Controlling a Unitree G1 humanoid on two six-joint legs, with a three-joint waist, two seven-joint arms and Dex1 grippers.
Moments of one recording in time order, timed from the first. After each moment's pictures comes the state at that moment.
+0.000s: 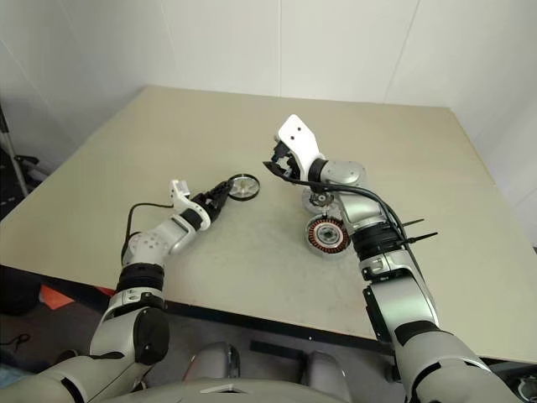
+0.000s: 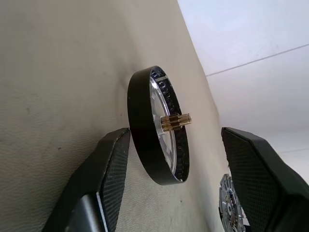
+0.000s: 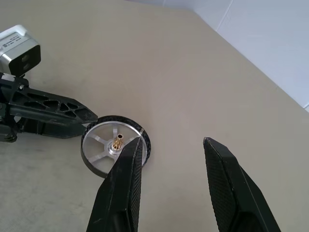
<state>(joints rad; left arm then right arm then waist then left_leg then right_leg) -0.60 0.04 0.51 0.60 -0.78 0.70 -0.32 -0.80 -0.29 0.16 0.43 0.01 0.19 0.74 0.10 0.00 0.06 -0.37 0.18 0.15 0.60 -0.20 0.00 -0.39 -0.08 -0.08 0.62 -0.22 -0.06</state>
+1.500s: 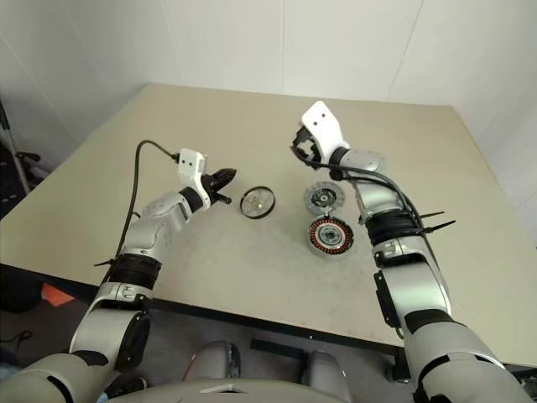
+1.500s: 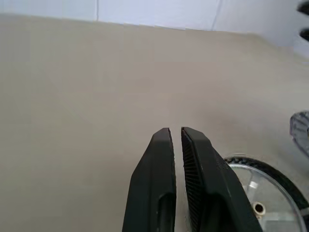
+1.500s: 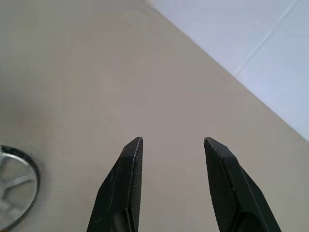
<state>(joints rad) -0.60 0.21 -0.02 0.40 -0.21 0.21 -0.52 -0.92 -0.40 0.08 0.67 -0.02 0.11 0.59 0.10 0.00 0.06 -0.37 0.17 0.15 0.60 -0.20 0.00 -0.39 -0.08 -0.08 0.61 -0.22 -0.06</state>
